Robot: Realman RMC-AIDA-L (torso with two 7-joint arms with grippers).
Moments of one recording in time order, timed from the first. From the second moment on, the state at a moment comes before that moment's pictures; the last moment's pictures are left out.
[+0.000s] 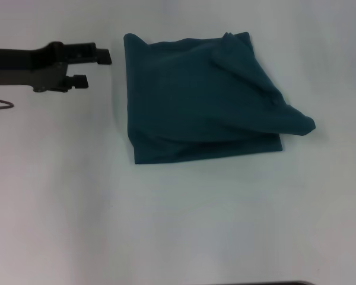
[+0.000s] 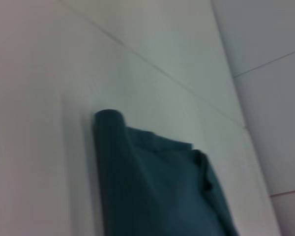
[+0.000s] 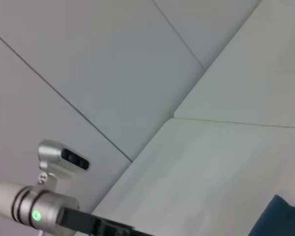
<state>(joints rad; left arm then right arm) -0.57 -2.03 -2.38 -0.87 -1.01 1.52 -2.63 0.74 1.96 -0.74 -0.87 -1.99 -1.64 2.31</state>
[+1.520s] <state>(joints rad) -0.79 -2.12 -2.10 -0.63 -0.87 1.20 -2.67 0.72 1.93 -0.60 -0.88 -1.99 -1.75 2.32</state>
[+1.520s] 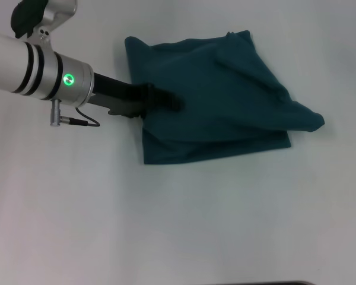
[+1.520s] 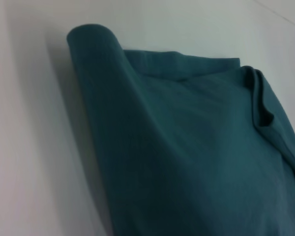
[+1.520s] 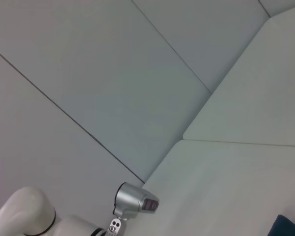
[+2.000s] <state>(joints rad) -0.78 -2.13 -2.11 -0.66 -0.88 1.23 -2.67 0.72 1.93 -0.59 -0.88 -1.99 -1.75 2.32</state>
